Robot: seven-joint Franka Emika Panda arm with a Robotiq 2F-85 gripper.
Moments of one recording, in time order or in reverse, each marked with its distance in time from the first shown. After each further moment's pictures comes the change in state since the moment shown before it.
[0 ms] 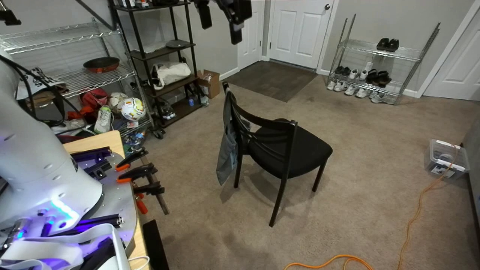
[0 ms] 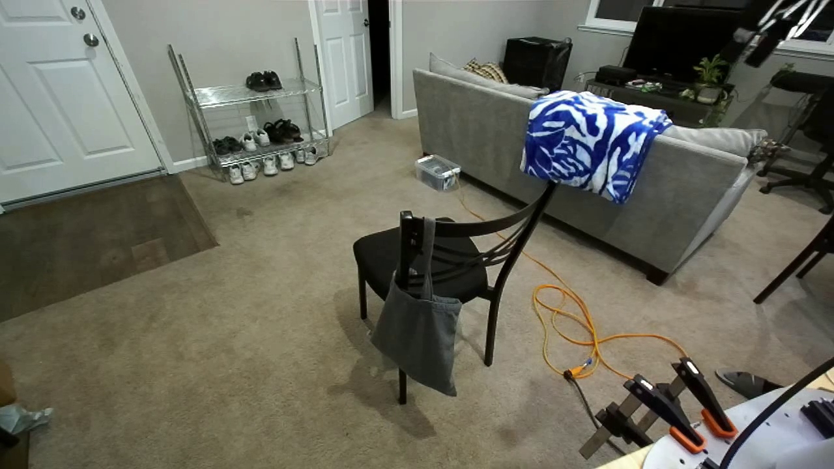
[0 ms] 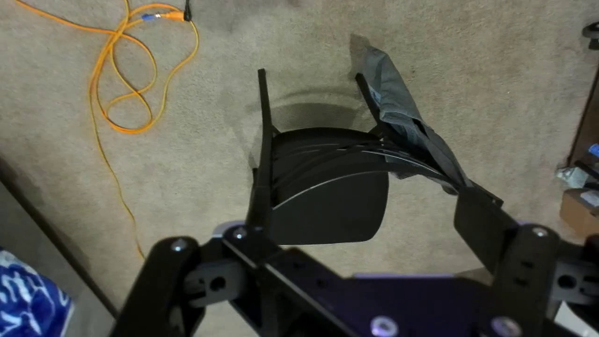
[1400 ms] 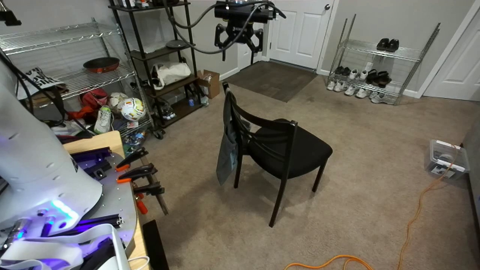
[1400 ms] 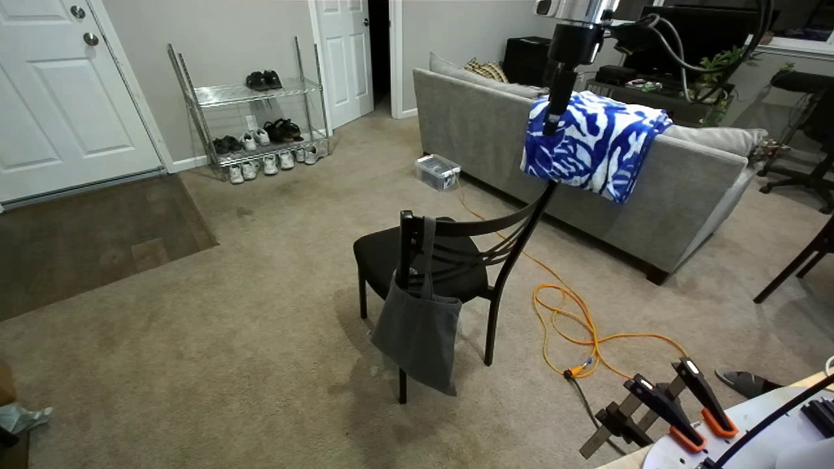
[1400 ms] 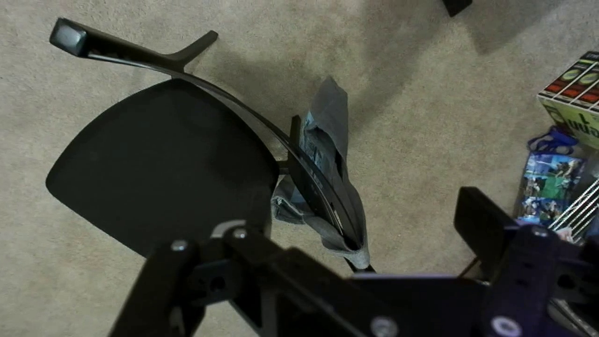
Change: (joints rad) arm 0.068 0.632 0.323 0.344 0.072 0.109 -0.424
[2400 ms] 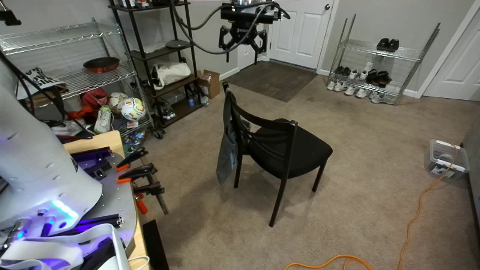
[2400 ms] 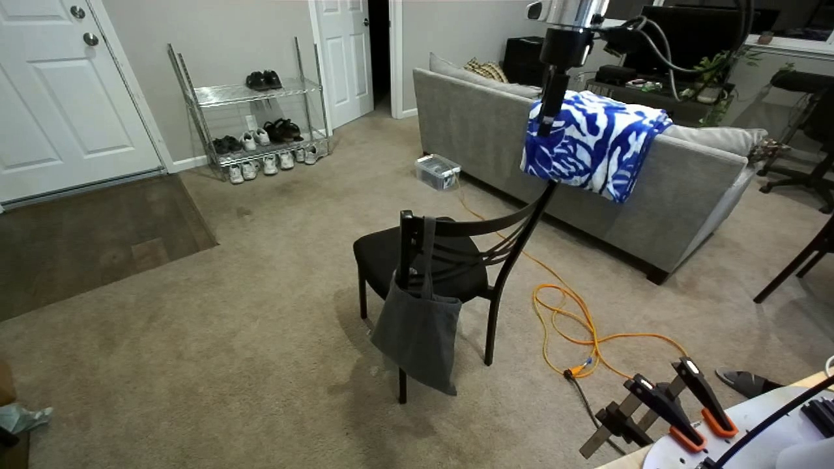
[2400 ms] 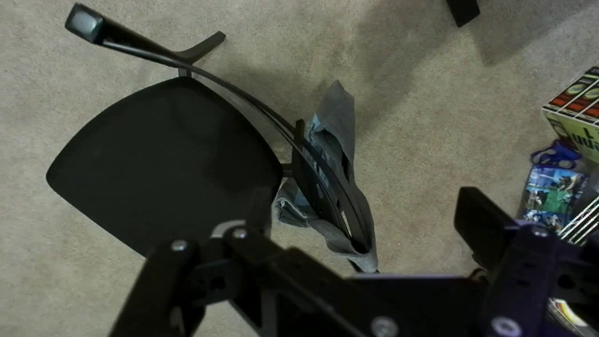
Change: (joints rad) arm -0.018 0.057 0.026 0.059 -0.029 -0.005 -0.016
